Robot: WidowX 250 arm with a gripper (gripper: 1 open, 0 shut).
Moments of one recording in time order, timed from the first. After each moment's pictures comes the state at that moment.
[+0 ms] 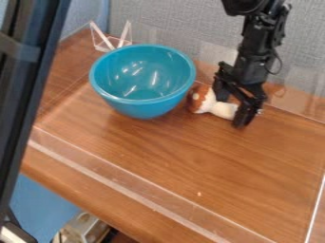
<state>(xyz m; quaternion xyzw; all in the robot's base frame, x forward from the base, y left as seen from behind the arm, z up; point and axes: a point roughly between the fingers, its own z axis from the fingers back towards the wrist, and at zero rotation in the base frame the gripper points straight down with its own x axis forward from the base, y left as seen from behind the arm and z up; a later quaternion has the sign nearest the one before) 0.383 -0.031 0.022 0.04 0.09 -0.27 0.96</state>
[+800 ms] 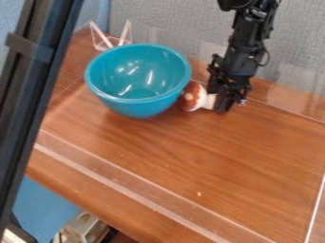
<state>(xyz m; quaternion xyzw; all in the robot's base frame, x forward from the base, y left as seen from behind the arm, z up) 0.395 -0.017 0.036 0.04 0.11 -0.34 0.93</state>
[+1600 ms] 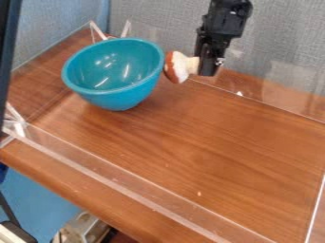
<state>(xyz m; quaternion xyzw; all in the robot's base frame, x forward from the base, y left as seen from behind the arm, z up) 0.392 0.009 0.093 0.02 0.07 -0.44 0.89</state>
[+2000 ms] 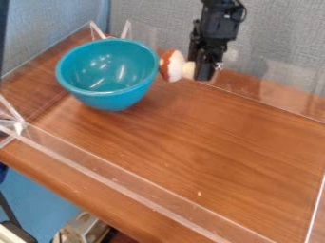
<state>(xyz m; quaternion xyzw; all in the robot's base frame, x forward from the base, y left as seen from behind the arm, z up) 0.382 0.011 0.079 0.00 0.08 -0.36 0.93</state>
